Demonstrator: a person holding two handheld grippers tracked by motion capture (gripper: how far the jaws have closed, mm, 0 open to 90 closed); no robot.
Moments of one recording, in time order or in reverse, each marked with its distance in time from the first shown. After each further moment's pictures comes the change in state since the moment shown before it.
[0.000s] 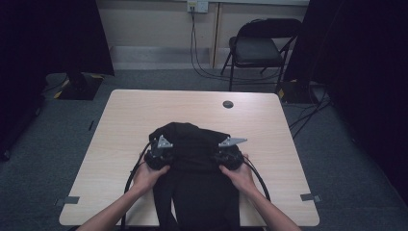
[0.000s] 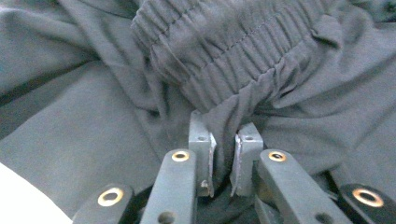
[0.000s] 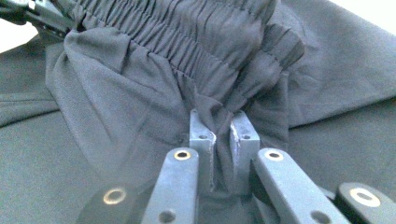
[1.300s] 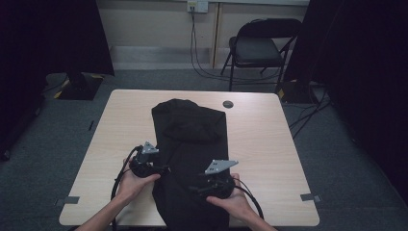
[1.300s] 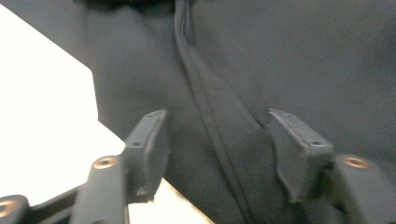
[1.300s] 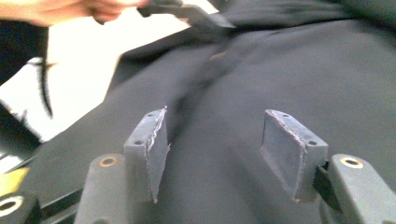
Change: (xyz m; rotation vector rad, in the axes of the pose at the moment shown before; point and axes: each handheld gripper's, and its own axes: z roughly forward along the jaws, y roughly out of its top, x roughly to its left) left arm -0.003 -0.039 -0.044 0.042 -0.072 -0.042; right arm 0.107 -0.019 -0.046 -0.013 0.253 -0.136
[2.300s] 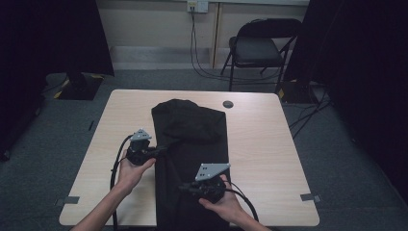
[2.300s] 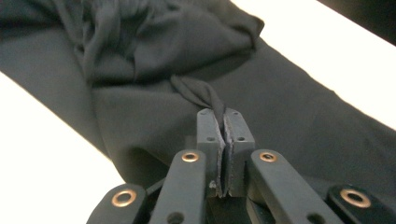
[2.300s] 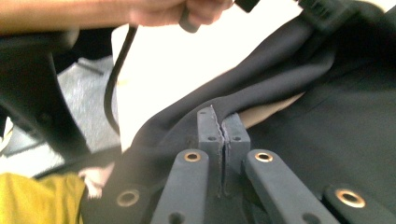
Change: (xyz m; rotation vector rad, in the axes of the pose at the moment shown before) left arm 0.014 0.033 -0.029 -0.244 -0.117 -0.094; right arm 0.025 0.024 -0.004 -0.102 0.118 -0.115
